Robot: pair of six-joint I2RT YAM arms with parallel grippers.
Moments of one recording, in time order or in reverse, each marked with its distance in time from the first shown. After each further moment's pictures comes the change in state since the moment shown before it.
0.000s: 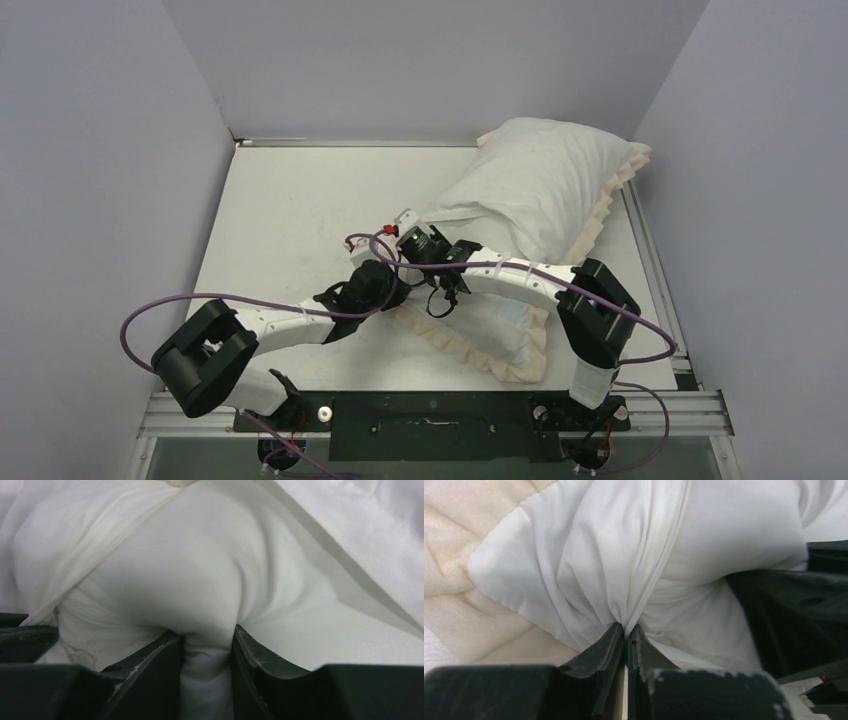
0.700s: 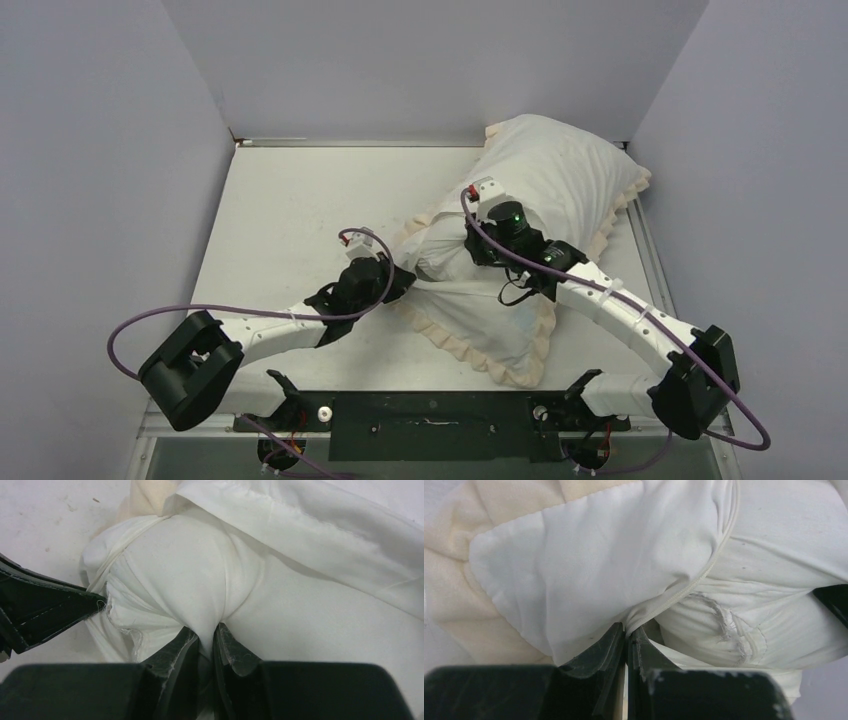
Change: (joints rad) left arm 0.018 -0.074 -0.031 0.102 0.029 -0.016; right arm -0.243 -0.490 -0.235 0.102 -0.367 0.139
